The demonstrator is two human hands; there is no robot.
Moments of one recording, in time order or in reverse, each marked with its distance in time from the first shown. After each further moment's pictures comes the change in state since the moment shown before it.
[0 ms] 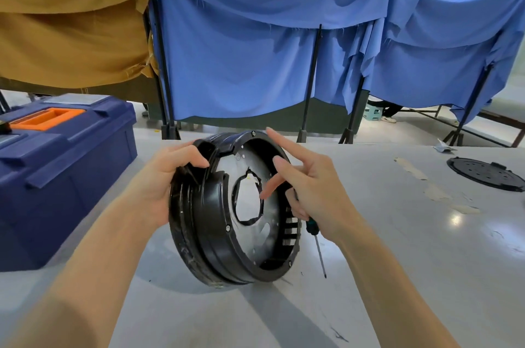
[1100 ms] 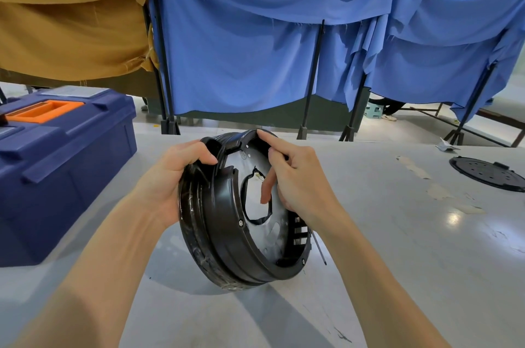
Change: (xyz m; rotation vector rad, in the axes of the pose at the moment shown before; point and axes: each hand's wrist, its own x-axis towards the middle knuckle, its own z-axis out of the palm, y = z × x) left_hand 0.004 -0.006 0.004 -0.033 0.004 -0.049; right_hand 0.019 0.004 0.025 -0.208 0.084 0.001
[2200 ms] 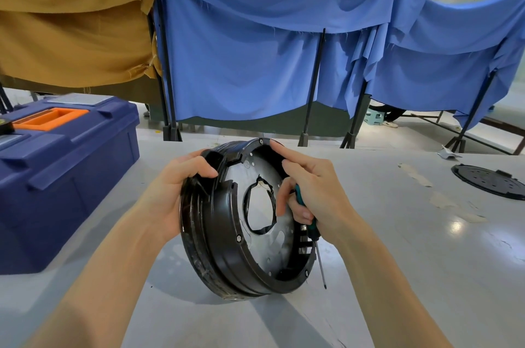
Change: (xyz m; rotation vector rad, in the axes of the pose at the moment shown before) left_hand 0.000 -0.007 -0.006 0.006 -0.064 0.097; right_hand -0.004 0.002 -0.017 0.327 -0.067 0.144
